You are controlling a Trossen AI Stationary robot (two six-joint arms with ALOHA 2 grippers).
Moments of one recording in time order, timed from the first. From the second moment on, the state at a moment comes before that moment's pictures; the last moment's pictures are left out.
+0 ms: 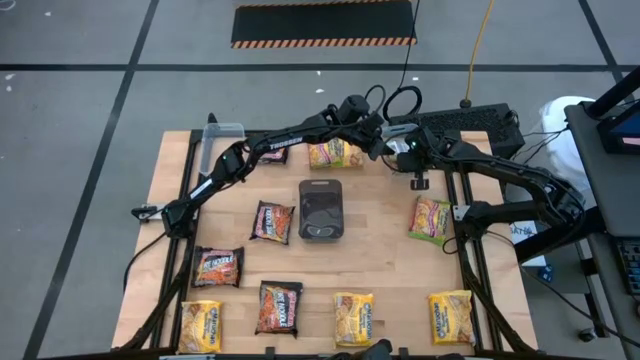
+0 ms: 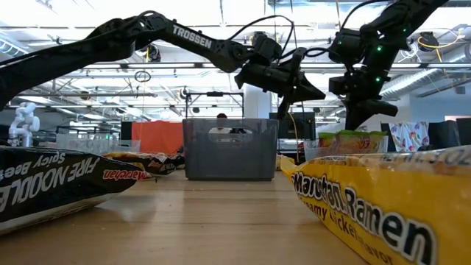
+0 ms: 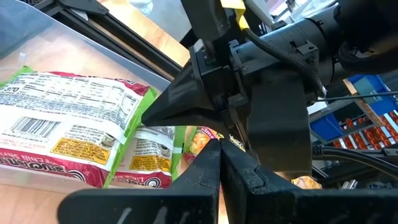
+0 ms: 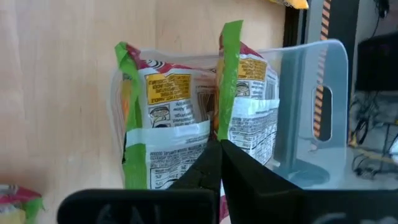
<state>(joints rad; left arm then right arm) 0.44 2.52 2.35 -0.26 0.65 -0.45 -0.71 1.17 0.71 -0.59 0.18 -0.81</state>
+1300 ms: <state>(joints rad) 0.44 2.43 2.35 -0.38 0.65 -0.32 -0.64 1.04 0.71 -0.64 0.18 -0.82</state>
